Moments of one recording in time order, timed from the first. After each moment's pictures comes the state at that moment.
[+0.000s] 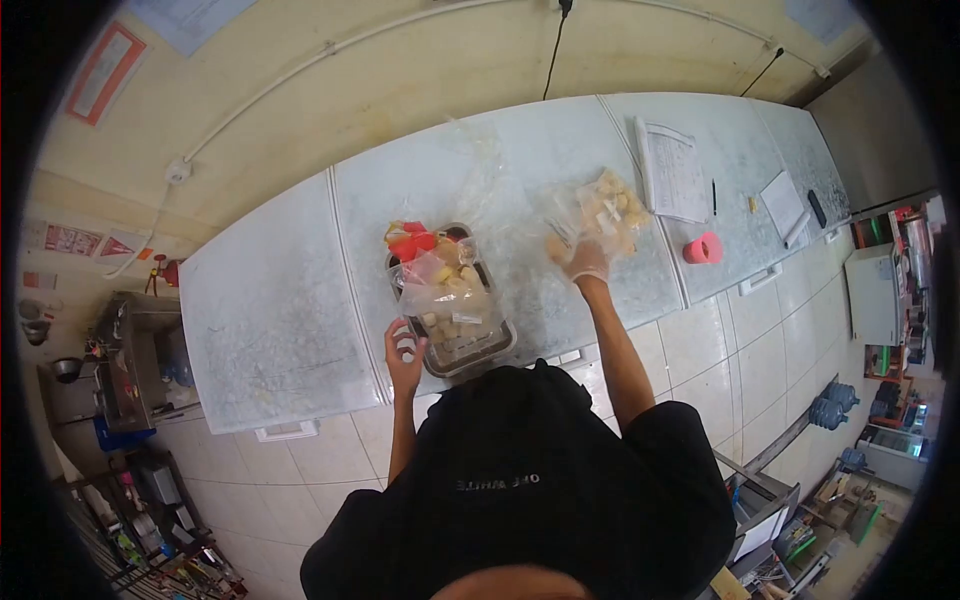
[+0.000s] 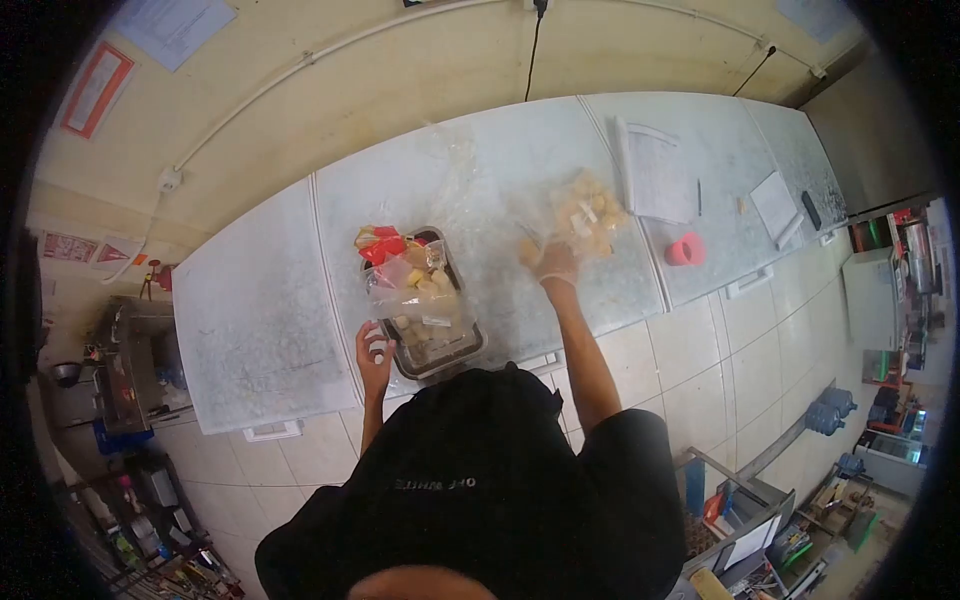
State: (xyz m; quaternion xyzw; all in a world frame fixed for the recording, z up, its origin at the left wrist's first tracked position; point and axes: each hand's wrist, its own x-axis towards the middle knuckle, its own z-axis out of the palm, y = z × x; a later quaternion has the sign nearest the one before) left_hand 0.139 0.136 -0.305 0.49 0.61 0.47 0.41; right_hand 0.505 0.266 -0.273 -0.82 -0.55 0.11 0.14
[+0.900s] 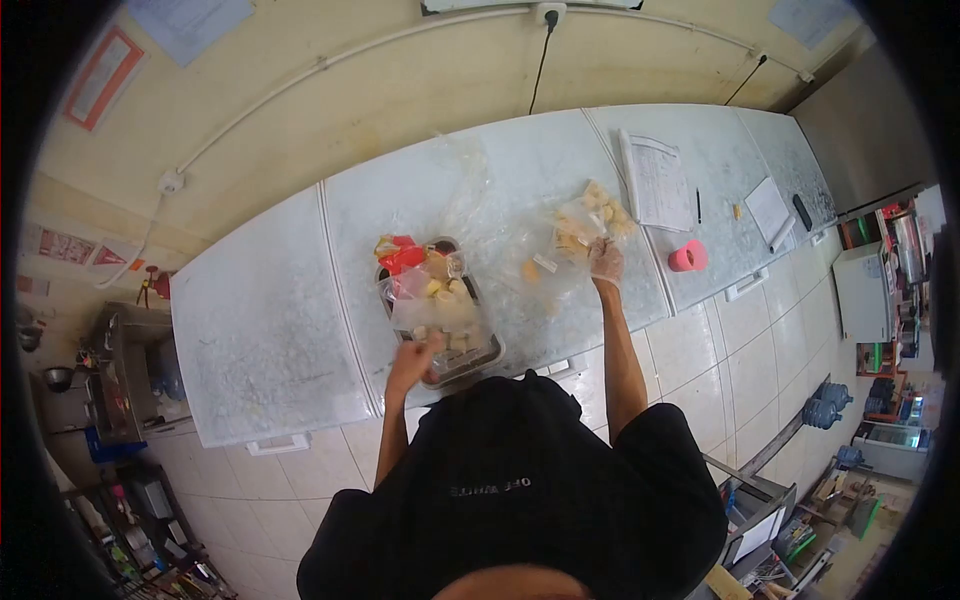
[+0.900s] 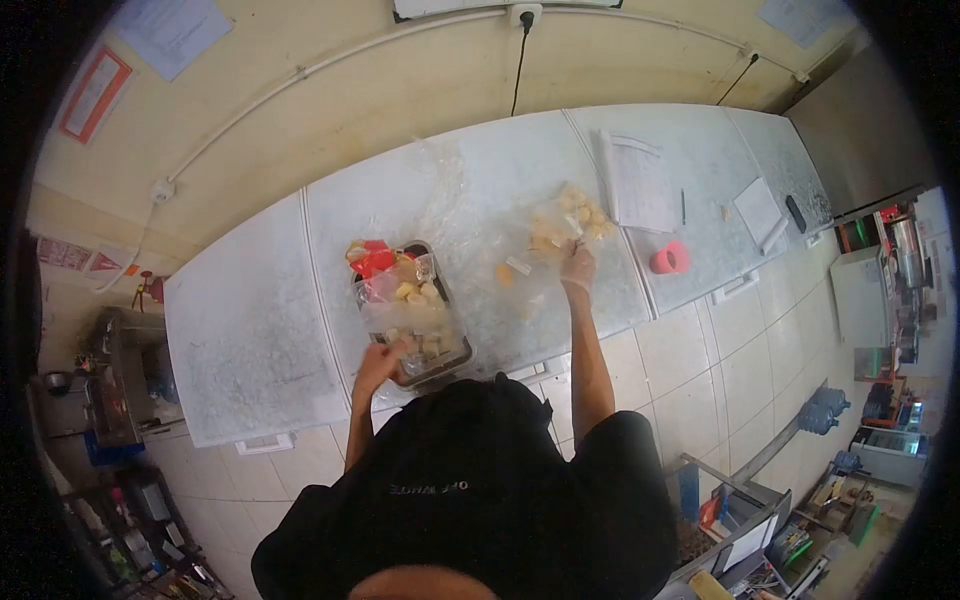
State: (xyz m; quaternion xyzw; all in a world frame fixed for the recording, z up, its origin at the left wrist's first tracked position) left_hand 0.162 0.177 -0.253 0.52 0.64 0.11 0.56; right_hand 0.587 0.270 -0.328 -0.80 -0.47 0.05 0.36
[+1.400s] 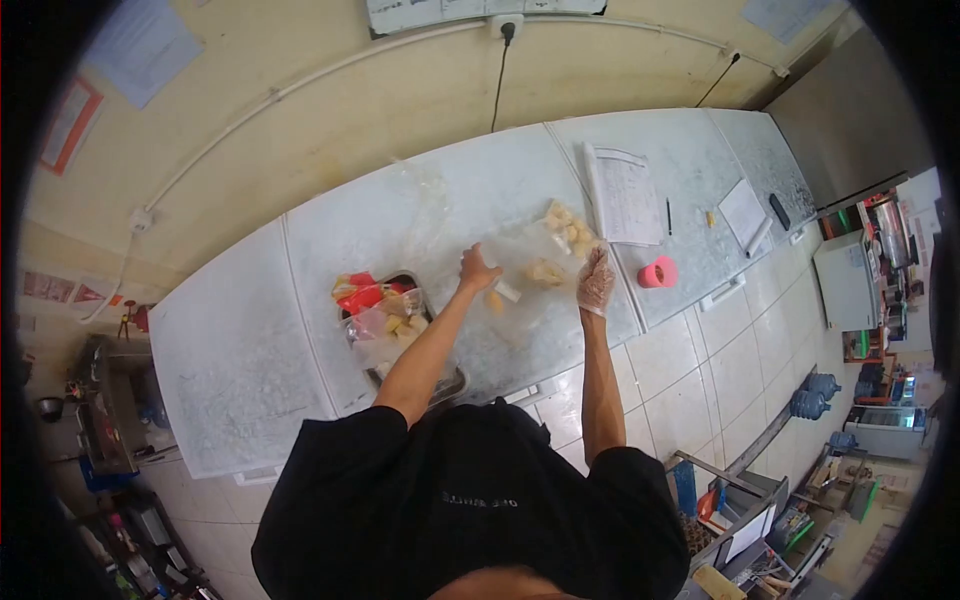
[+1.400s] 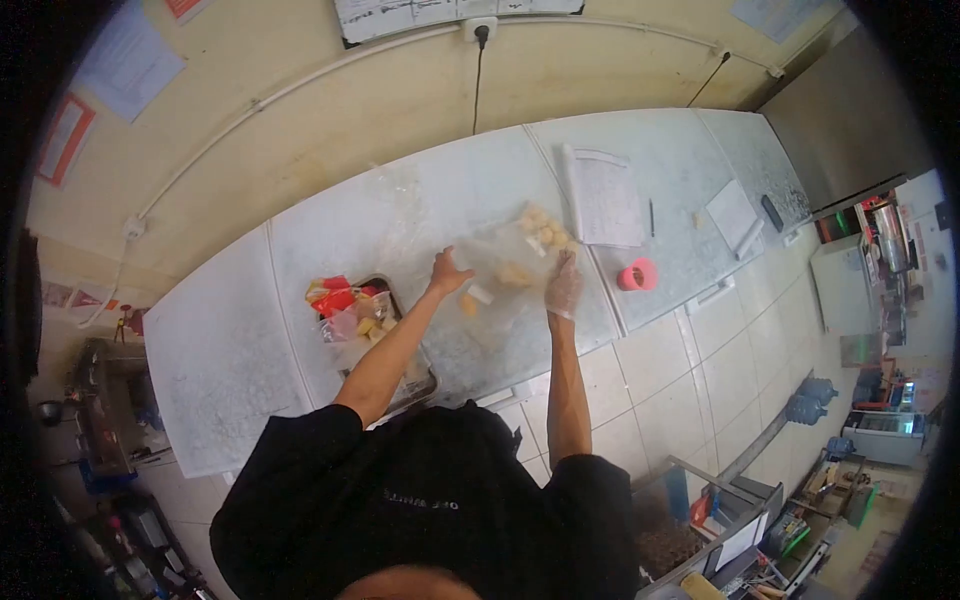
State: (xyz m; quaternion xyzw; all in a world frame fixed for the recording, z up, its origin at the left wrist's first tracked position) left_hand 0.409 0.374 -0.375 0.64 0.59 0.19 0.45; right_hand 0.624 0.267 -0.291 -0.77 -0.50 -0.11 0.37
